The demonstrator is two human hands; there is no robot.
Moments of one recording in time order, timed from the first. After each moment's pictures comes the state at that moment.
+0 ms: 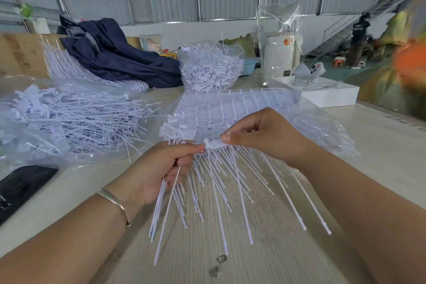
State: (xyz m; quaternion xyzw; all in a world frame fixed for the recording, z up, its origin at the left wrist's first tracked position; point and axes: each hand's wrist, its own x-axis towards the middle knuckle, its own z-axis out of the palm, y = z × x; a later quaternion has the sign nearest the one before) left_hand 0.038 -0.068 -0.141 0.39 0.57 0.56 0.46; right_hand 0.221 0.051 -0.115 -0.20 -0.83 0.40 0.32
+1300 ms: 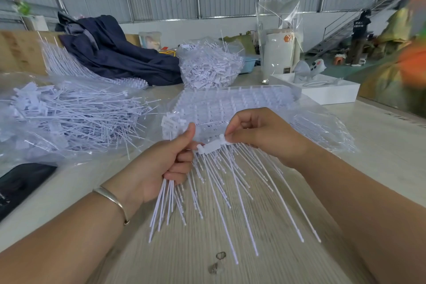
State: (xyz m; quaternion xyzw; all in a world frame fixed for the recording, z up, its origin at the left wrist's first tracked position) left_hand 0.041 -0.068 -0.138 0.35 0.58 0.56 0.49; right_hand 0.217 0.055 -0.120 -0.20 -0.81 0.46 0.30
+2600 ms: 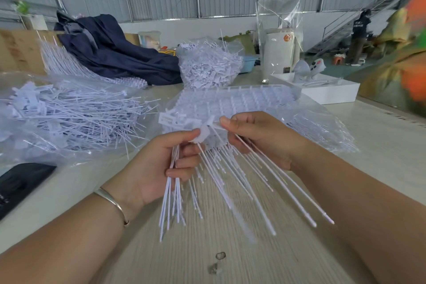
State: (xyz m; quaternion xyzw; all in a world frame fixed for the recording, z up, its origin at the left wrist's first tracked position) left_hand 0.042 -0.069 -0.136 0.32 0.42 0.59 0.61; right_hand 0.213 0.046 -0.118 -0.20 -0.78 0.53 0.26
